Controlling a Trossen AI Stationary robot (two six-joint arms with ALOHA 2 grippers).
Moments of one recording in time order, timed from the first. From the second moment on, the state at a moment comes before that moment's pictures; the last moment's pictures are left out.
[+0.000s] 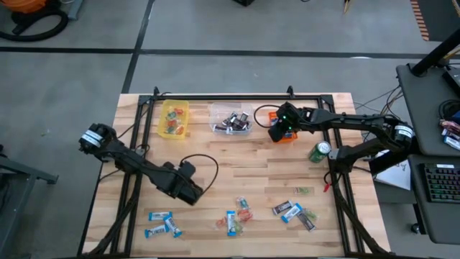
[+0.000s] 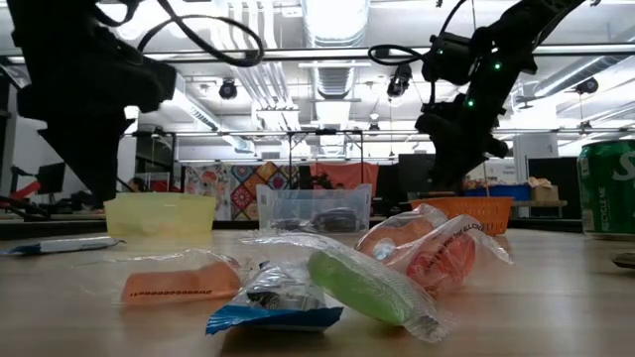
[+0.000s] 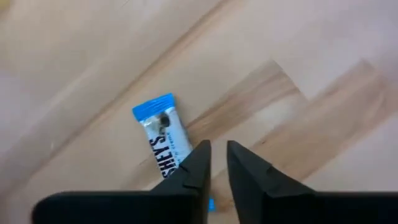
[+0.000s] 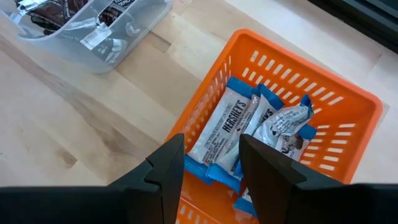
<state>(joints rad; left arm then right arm) -0.49 1.60 0.99 -0.96 -0.33 -1.35 -0.46 1.33 0.78 -0.46 0.18 0.41</state>
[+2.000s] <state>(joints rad) -0.95 1.79 0.69 -0.80 -0.88 -1.90 -0.35 1.33 0.78 -0.41 0.13 0.41</state>
